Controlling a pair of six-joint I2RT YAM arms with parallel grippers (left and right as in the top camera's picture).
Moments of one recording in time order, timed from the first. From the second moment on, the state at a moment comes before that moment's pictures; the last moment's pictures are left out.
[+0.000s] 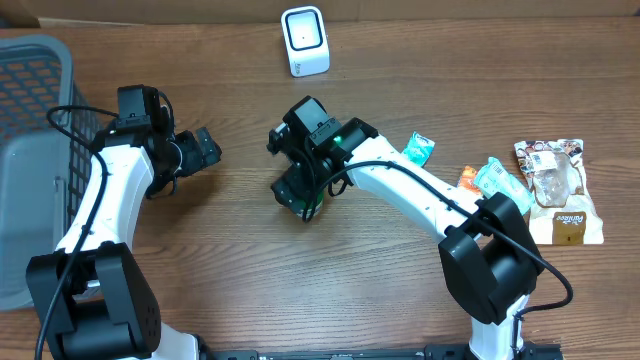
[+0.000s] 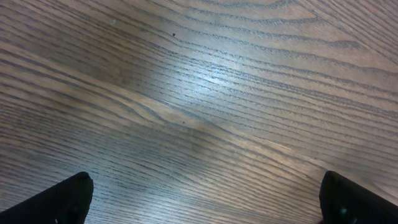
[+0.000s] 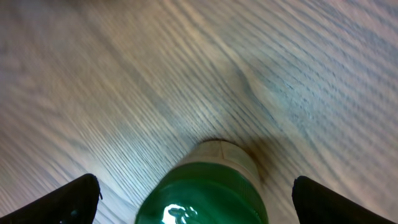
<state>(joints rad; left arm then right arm) 0.13 1.70 1.20 -0.75 0.12 -0.34 0.70 2.01 1.58 -0.79 -0.23 -0.05</state>
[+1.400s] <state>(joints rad) 0.13 1.70 1.20 -0.75 0.12 -0.34 0.60 1.94 1.66 -0.98 -0.39 0.19</state>
